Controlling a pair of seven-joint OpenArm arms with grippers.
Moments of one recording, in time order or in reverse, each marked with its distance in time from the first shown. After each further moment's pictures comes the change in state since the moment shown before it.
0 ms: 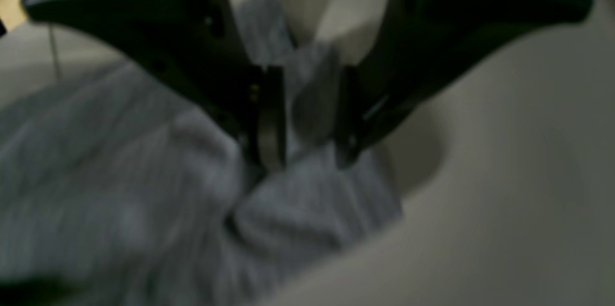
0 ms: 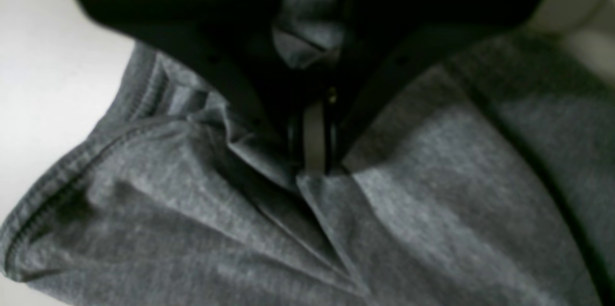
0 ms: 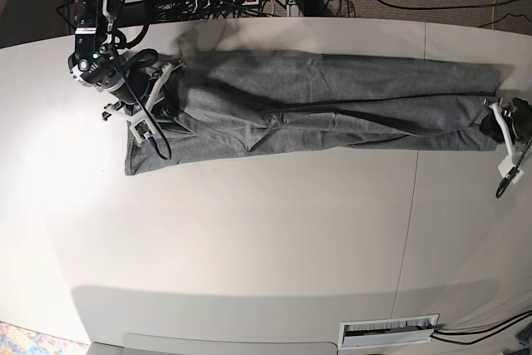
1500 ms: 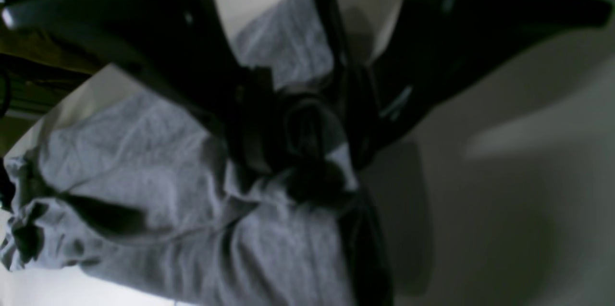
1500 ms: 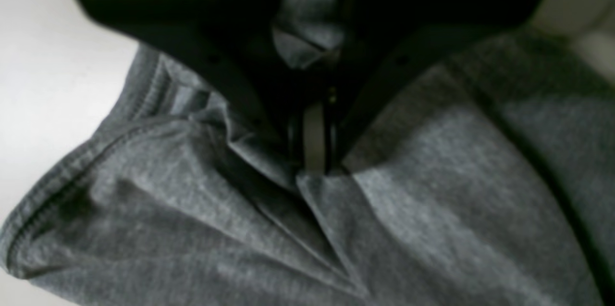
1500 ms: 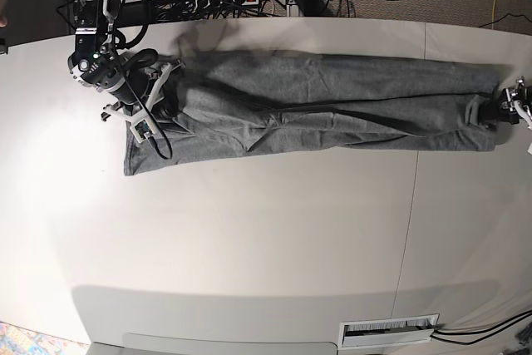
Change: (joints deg) left arm -6.2 3.3 -0.7 -34.5 -32.1 -11.2 5.0; right arm 0.0 0.1 0.0 0.0 -1.5 0.2 0.2
